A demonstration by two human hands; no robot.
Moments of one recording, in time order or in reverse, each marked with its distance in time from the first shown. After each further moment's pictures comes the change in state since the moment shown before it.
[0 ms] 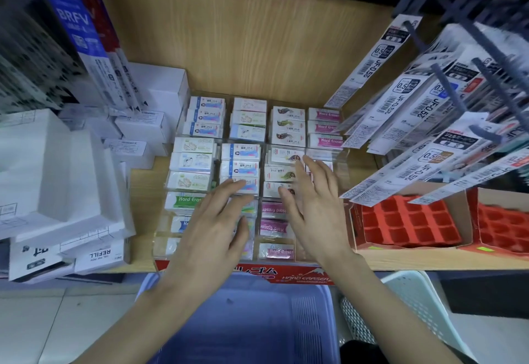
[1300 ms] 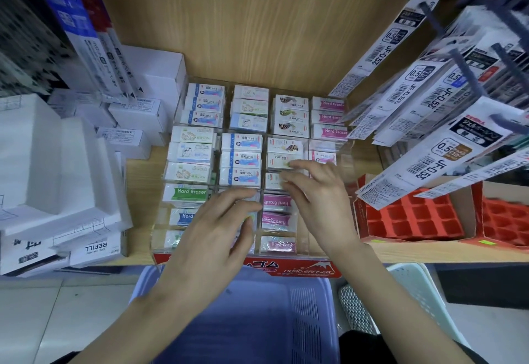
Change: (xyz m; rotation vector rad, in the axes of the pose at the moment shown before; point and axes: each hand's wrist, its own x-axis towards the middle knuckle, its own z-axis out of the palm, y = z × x) left_hand -0.010 0.009 -0.009 -0.098 -0.029 0.011; right_hand 0.008 0.010 0.007 0.096 0.125 -0.168
